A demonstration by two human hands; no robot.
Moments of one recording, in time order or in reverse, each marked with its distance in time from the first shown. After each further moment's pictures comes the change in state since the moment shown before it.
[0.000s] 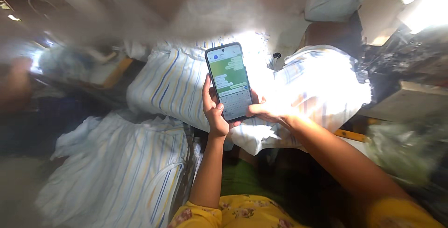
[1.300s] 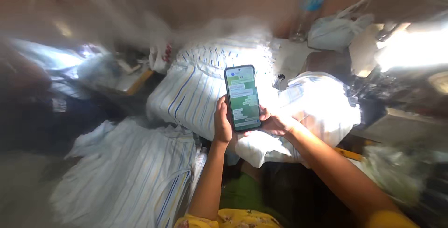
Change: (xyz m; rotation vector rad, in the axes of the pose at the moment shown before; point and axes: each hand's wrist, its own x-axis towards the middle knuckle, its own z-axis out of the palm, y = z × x) left_hand 0.016 0.024 -0.001 0.211 0.023 -0.247; right_hand 0.002 0.000 -0.020 0.264 -0.146 0.034
